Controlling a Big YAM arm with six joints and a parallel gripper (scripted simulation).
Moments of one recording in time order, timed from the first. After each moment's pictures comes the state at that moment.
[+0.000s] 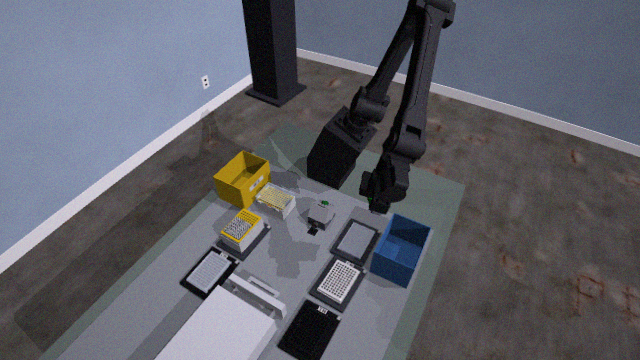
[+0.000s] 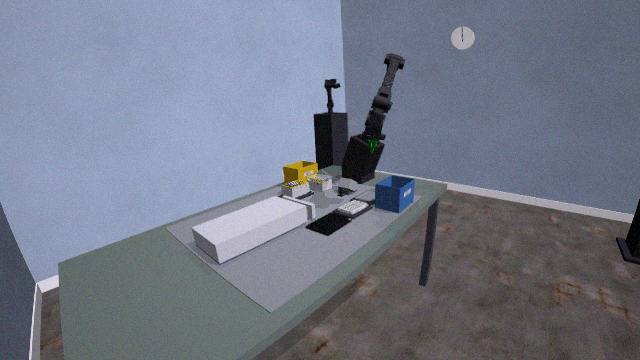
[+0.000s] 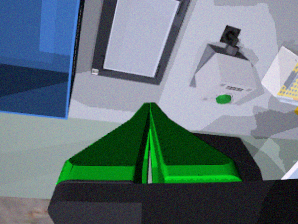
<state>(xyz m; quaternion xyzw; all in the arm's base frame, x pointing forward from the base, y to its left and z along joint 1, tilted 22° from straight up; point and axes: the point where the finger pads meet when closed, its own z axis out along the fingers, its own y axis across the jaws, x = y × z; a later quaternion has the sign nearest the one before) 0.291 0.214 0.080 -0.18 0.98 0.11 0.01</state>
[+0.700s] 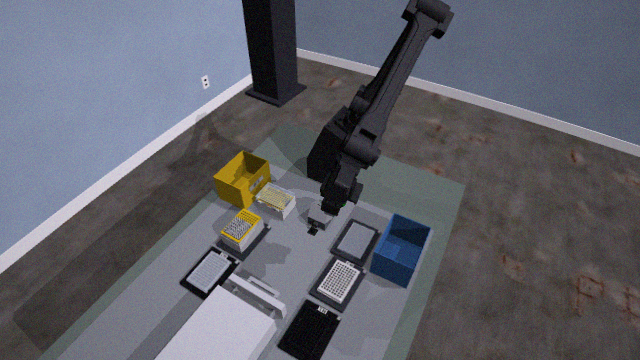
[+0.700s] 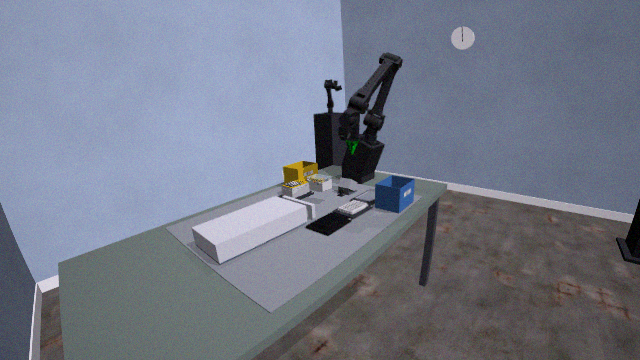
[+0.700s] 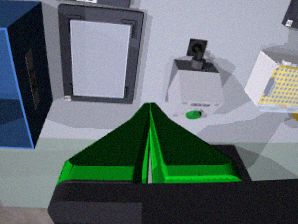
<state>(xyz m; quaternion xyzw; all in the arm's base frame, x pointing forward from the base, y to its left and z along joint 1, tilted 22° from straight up) 0.350 0.147 0.048 -0.11 0.98 0.14 -0.01</state>
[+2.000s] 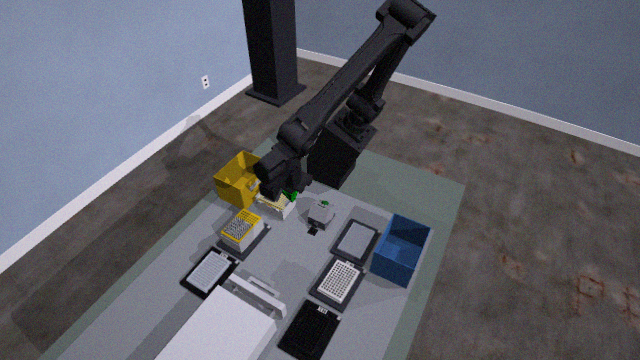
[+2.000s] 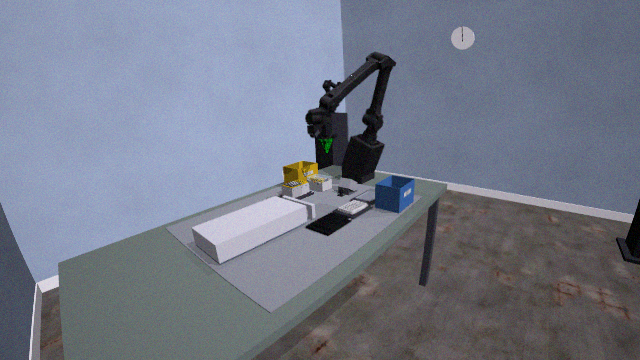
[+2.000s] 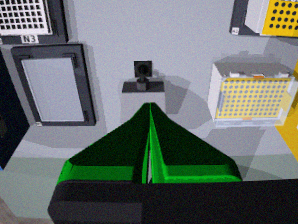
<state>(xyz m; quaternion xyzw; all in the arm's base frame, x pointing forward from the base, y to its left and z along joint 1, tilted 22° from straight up) 0.398 0.033 0.002 -0.04 0.98 0.19 -0.01</state>
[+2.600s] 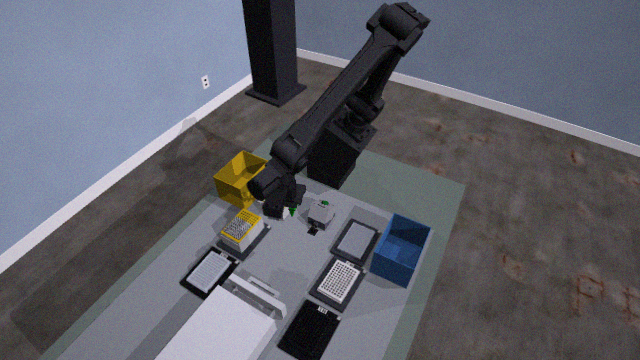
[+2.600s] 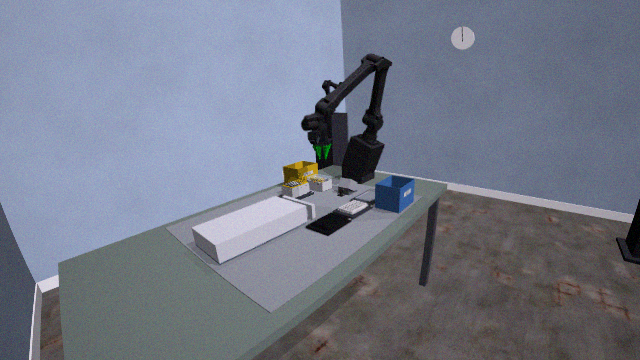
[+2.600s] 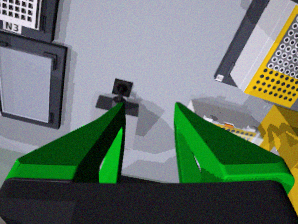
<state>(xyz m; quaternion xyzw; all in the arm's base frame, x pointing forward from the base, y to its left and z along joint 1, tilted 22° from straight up) 0.430 0.046 -0.020 -0.18 0.96 0.19 0.02</state>
